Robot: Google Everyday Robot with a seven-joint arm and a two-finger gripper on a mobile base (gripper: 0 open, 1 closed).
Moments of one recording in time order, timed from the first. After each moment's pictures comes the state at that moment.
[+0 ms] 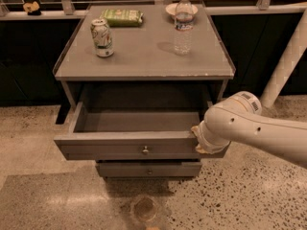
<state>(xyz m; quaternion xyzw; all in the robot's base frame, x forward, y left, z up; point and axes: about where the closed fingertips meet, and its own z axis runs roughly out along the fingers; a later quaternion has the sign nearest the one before) 0.530 -0.187 0.627 -0.74 0.65 -0.10 0.13</state>
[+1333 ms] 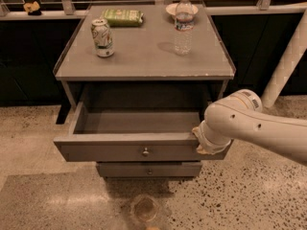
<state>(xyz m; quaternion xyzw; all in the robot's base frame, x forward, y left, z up) 0.522 -0.188 0.627 -0.74 0.65 -0.08 0.11</state>
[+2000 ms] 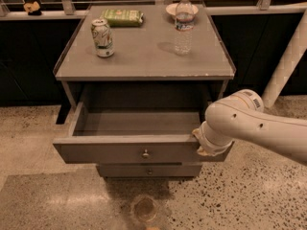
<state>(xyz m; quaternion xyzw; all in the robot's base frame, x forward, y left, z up) 0.513 -0.188 0.629 -0.75 0.65 -0.07 0.10</state>
